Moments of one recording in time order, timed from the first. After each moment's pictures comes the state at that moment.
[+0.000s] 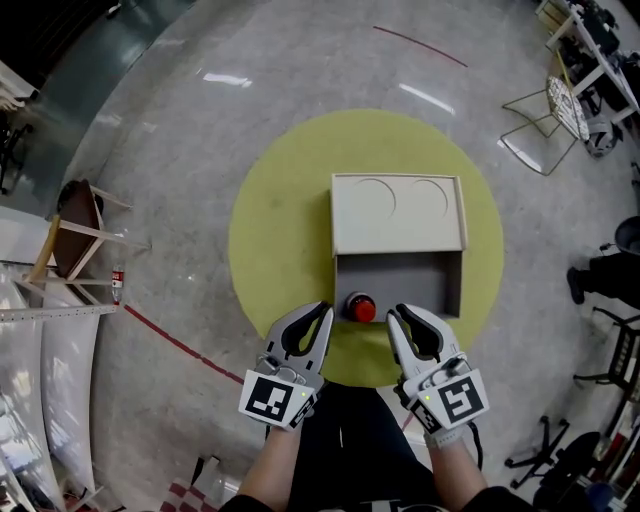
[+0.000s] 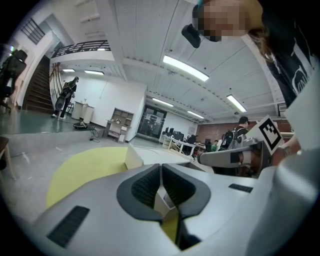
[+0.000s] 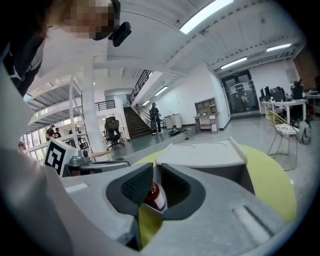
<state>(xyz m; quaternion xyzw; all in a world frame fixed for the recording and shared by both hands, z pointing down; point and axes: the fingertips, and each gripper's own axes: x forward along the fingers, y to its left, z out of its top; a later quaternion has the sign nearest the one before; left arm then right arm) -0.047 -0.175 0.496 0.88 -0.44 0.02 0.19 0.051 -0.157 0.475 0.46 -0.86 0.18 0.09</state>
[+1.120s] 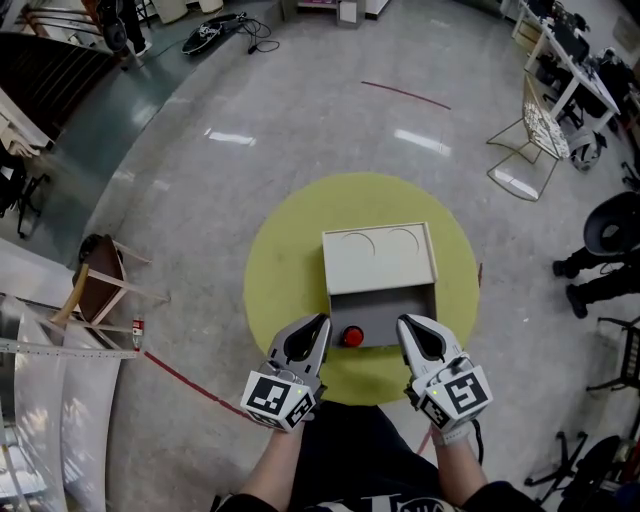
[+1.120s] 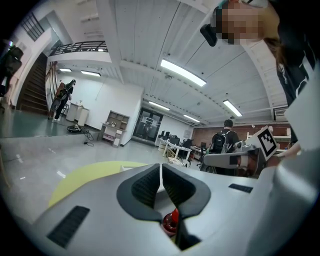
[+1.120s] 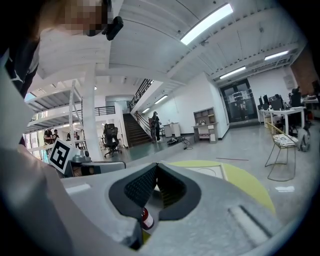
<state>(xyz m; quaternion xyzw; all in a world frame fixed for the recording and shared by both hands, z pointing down) -0.032 -0.202 0.422 0.89 -0.41 0.01 0.18 0.090 -0.178 0.399 0.48 -0.87 0.15 0.05</state>
